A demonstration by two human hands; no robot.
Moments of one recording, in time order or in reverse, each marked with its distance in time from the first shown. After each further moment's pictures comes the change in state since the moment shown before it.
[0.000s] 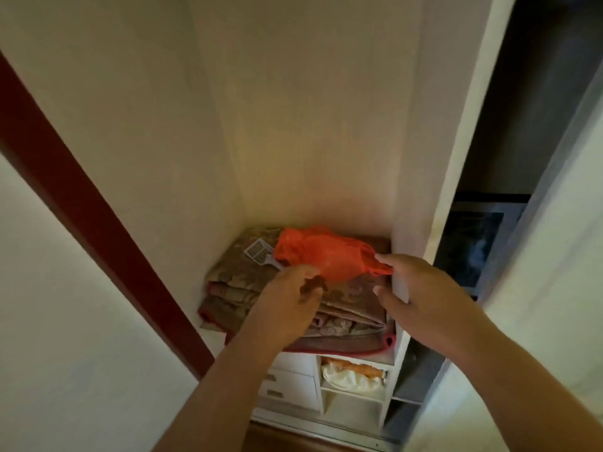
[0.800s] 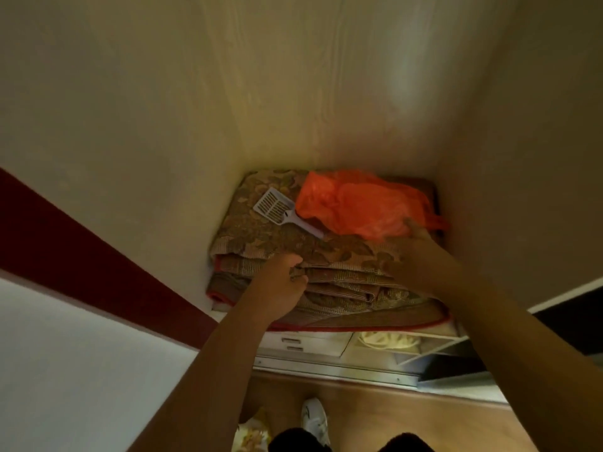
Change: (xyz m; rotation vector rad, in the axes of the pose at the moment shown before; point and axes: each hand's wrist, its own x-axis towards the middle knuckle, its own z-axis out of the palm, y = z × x) left_hand 0.151 -0.263 0.000 -0.034 -0.342 -0.241; right_hand 0.205 -0.005 0.223 -0.100 -0.432 0.286
